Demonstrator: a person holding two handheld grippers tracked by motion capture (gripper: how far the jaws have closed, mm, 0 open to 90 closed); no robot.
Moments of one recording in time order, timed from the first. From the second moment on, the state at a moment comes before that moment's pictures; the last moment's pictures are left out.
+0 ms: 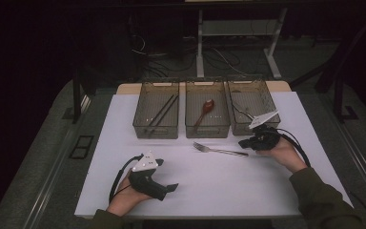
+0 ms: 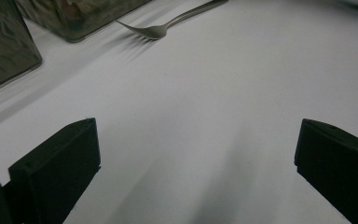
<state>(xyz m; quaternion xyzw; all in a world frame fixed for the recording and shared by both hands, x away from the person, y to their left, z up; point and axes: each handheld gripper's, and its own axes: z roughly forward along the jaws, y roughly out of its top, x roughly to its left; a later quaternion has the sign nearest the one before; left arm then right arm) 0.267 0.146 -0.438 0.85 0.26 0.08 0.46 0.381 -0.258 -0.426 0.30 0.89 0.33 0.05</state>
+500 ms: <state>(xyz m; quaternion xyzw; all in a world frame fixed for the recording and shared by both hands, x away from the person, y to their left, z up) 0.274 0.150 -0.438 0.84 0.26 0.08 0.47 0.378 -0.255 -0.441 0.29 0.90 0.31 0.04</state>
